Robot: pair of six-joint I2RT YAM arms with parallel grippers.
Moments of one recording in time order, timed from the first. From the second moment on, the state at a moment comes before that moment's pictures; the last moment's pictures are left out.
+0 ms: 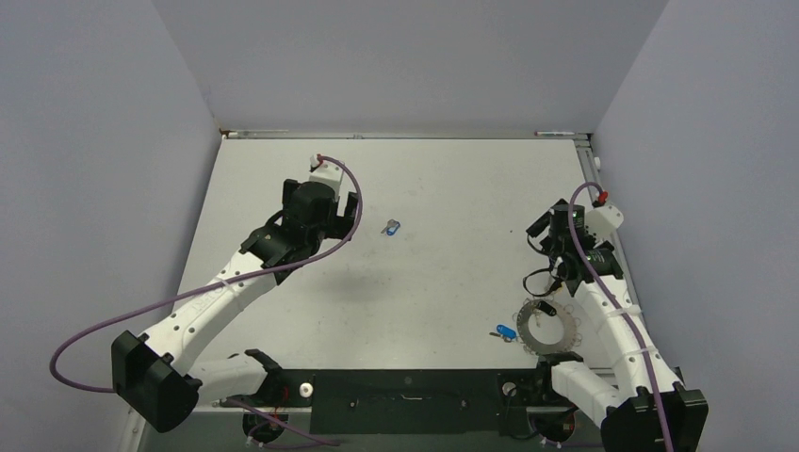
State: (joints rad) left arm -0.61 1.17 1.05 -0.46 -0.49 -0.13; right arm 0.11 0.97 0.81 -0.70 0.47 0.83
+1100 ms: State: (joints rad) left arm -0.63 1.10 1.05 -0.47 -0.38 -0.15; right arm 0.15 0.97 0.49 -0.74 0.37 1.05
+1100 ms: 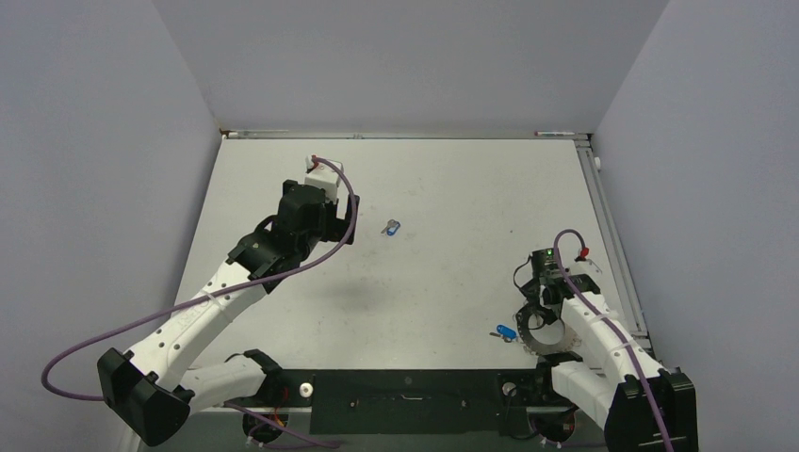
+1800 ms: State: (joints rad) left arm -0.65 1.08 1.05 -0.47 -0.36 -0.15; right arm 0.17 0.95 0.50 -0.72 0.39 1.28
